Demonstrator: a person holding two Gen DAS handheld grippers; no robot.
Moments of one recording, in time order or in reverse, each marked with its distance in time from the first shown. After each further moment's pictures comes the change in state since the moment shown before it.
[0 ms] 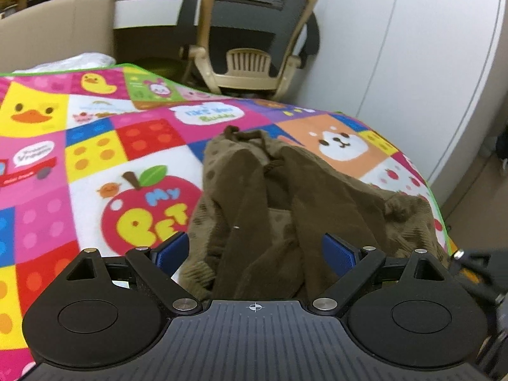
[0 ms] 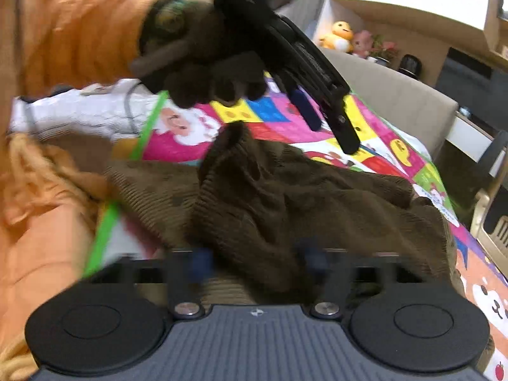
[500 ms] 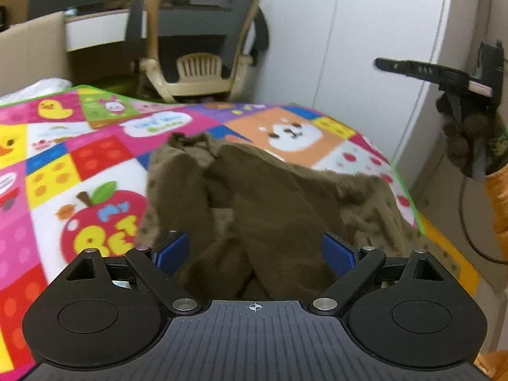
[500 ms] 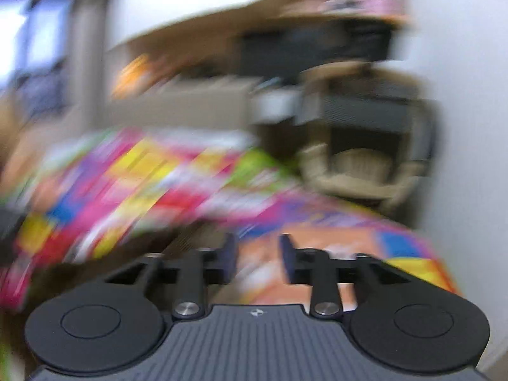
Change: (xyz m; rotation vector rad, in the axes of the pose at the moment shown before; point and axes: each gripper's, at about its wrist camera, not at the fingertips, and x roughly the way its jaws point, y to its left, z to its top) left arm 0.008 -0.041 -0.007 0.153 0.002 -0.112; right arm -0.086 -0.140 -0.015 0.451 -0.062 -0.436
